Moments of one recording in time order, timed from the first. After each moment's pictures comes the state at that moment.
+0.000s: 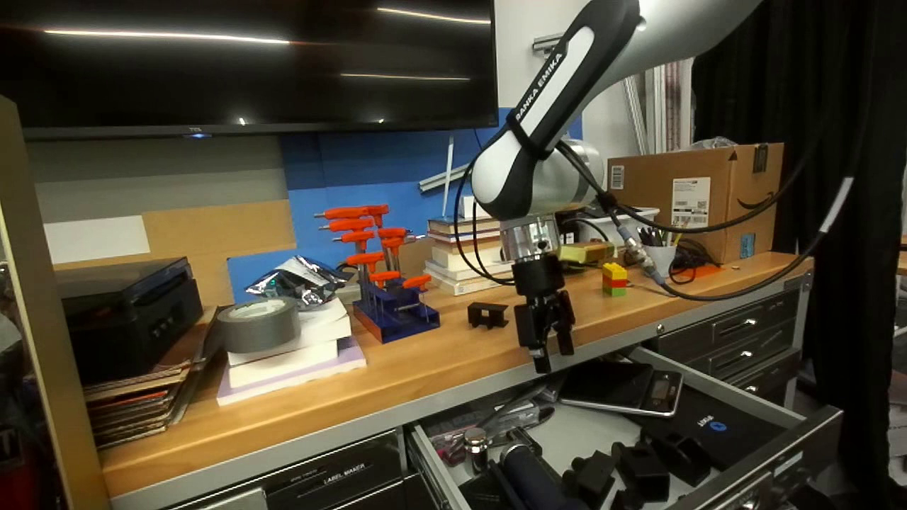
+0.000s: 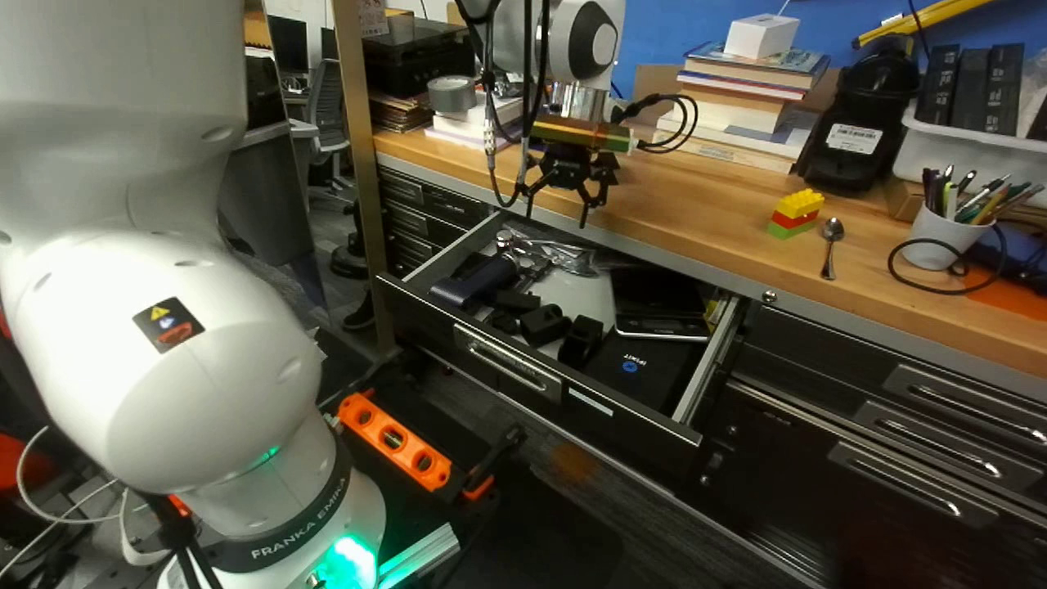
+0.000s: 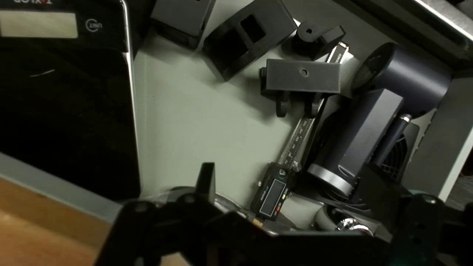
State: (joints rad) arm -0.01 0.35 0.11 -1.99 -0.06 2.05 -0.42
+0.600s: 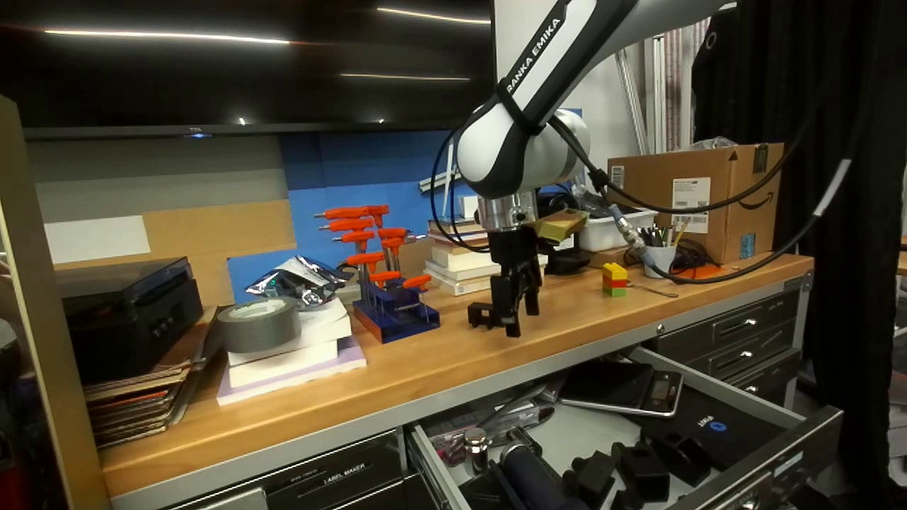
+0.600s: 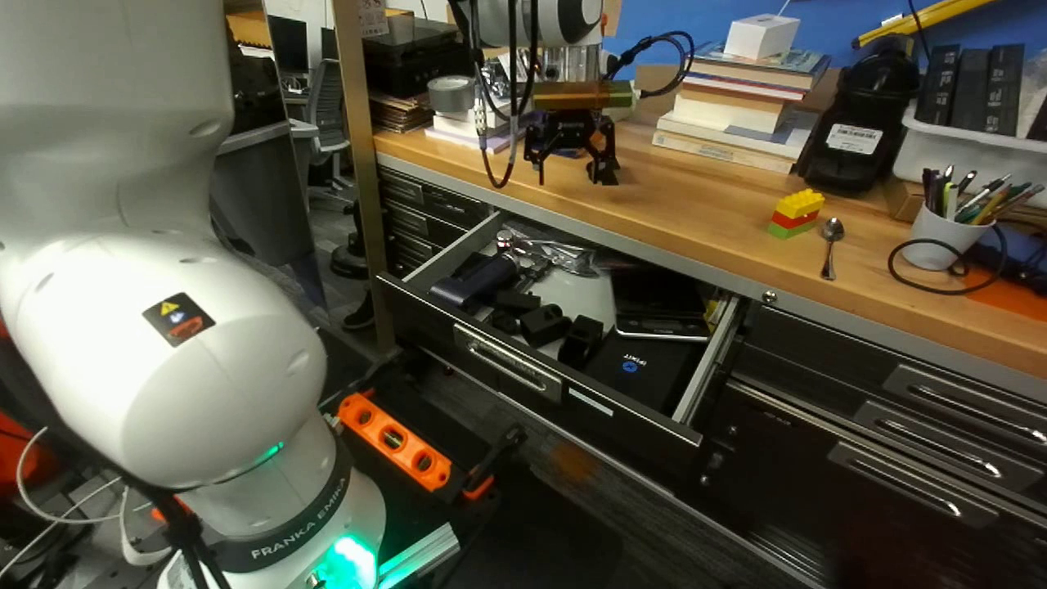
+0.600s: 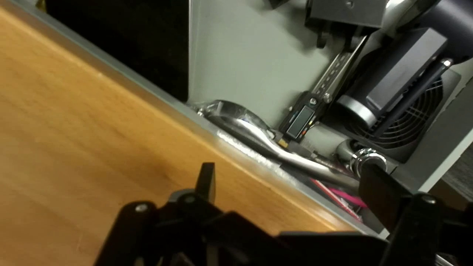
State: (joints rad) arm 0.04 0.30 0.11 -1.95 -0.15 2.19 -0.42
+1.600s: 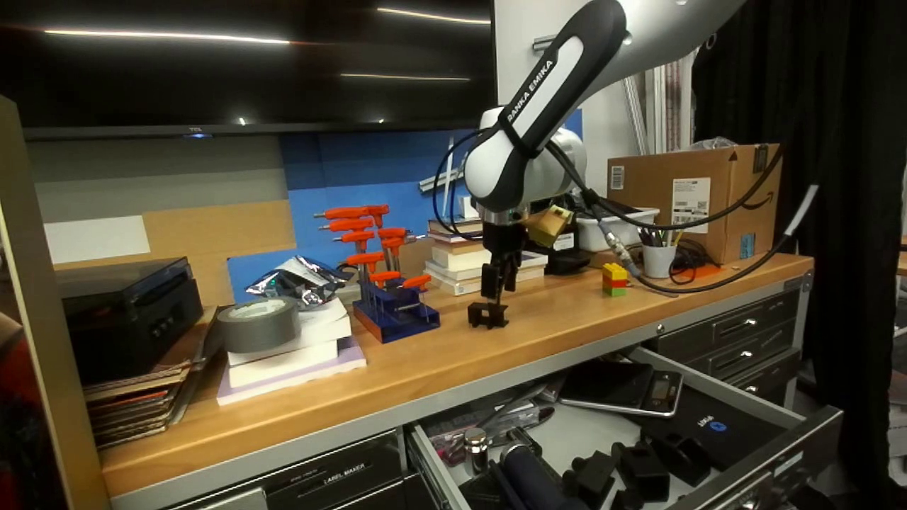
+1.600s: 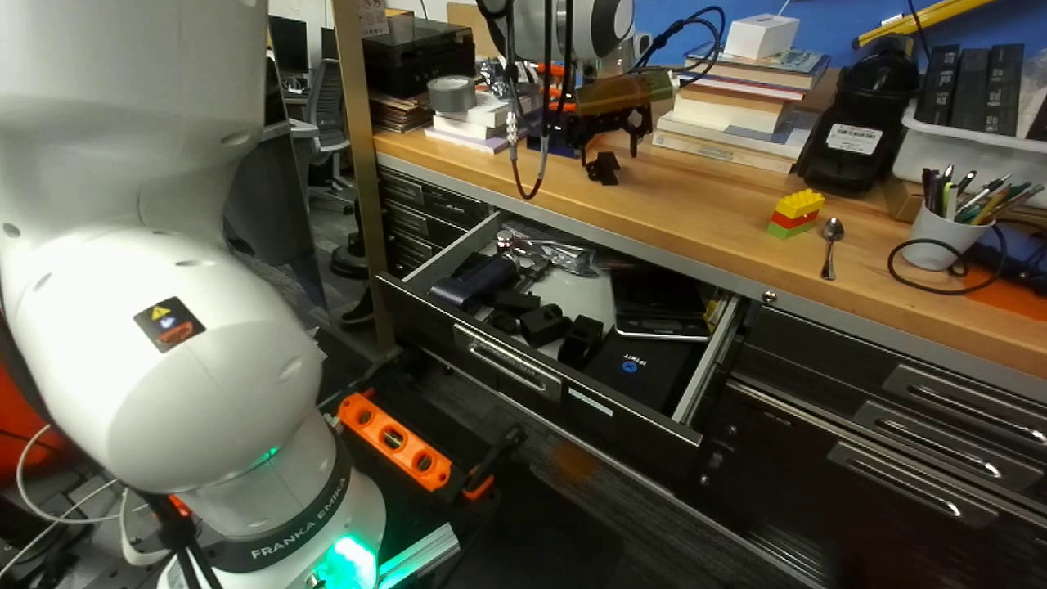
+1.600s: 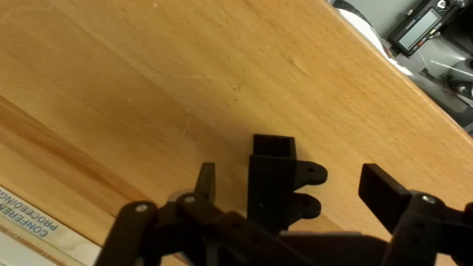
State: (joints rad) arm -0.01 0.42 0.10 -1.82 -0.18 2.44 -0.52
